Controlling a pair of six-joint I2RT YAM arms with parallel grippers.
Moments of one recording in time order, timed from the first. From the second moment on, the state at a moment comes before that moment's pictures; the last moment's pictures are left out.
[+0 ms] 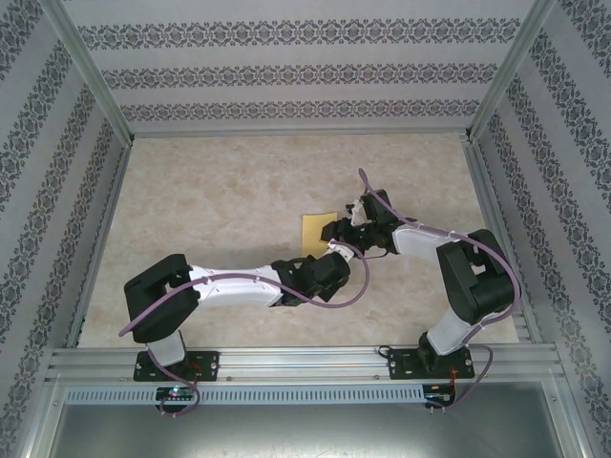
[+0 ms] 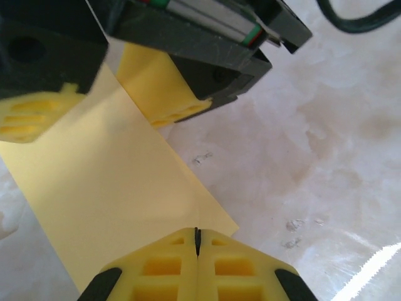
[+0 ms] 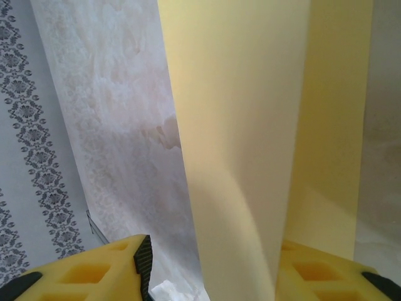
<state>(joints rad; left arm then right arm) -1.11 1.71 1.04 -0.24 -0.35 -0.30 0.37 1.64 0.81 -0.08 -0.71 0.83</state>
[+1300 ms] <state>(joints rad) -0.71 1.58 0.80 -0.03 0.23 -0.42 0.59 1.51 0.63 -0.18 -0.35 0.73</state>
